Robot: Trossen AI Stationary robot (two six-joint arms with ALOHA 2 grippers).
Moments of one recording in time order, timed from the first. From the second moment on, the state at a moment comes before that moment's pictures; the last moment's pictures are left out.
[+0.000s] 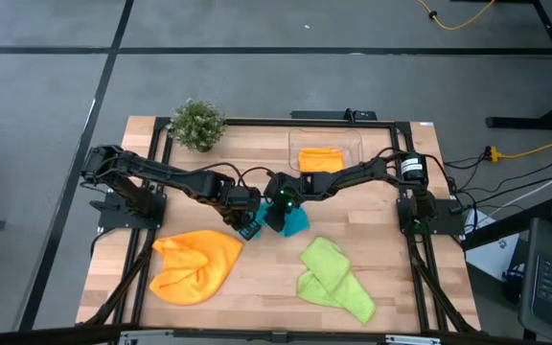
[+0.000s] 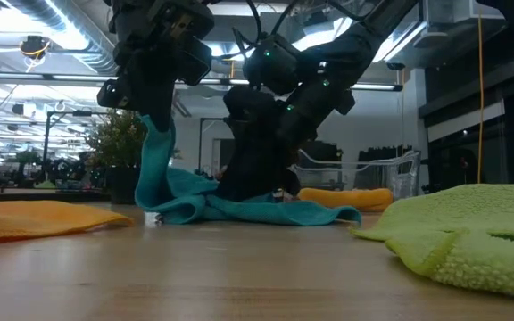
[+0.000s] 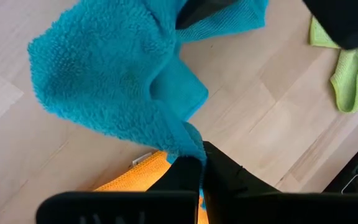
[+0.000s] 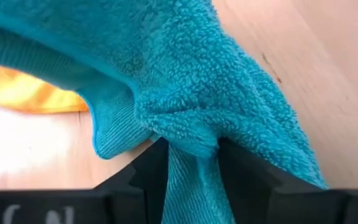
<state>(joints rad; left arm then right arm) -0.10 1.56 1.12 -0.77 0.13 -0.96 -0.07 2.05 1.22 0.00 -0.27 0.53</state>
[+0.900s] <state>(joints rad) -0.10 1.56 1.12 -0.77 0.15 -0.96 -0.04 2.05 1.22 0.00 -0.24 0.63</state>
